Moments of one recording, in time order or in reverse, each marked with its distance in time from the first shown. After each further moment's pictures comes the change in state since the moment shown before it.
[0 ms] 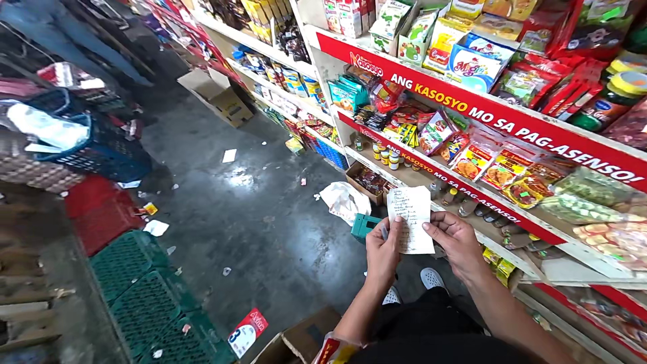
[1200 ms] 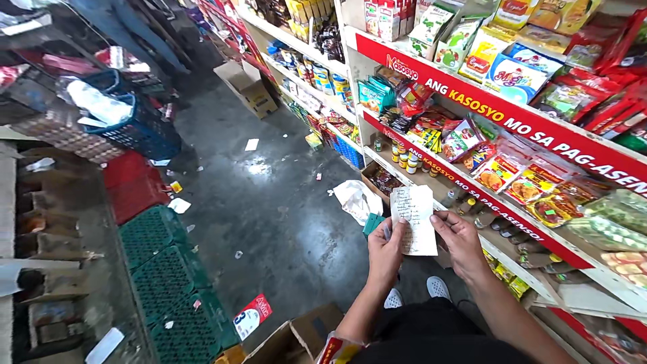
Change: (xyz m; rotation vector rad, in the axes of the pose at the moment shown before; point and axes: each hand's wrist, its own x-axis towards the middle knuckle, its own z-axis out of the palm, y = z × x) left_hand 0.004 0.009 -0.040 -0.066 0.079 0.058; right_hand 0.019 0.004 0.044 -0.021 -0.068 -0.009
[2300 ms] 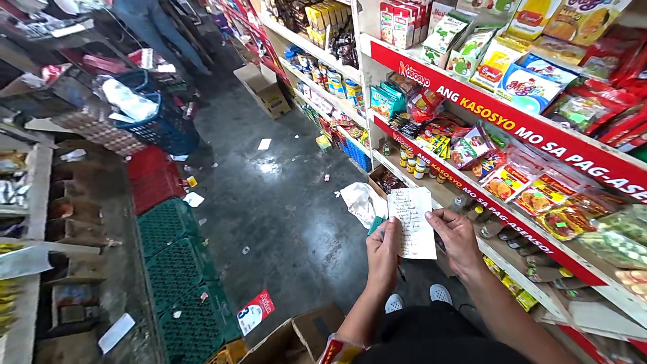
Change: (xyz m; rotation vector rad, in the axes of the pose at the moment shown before) left_hand -0.002 0.007 -0.007 -0.074 0.075 0.058; right_hand 0.017 -0.010 0.022 0.009 -0.049 -0.060
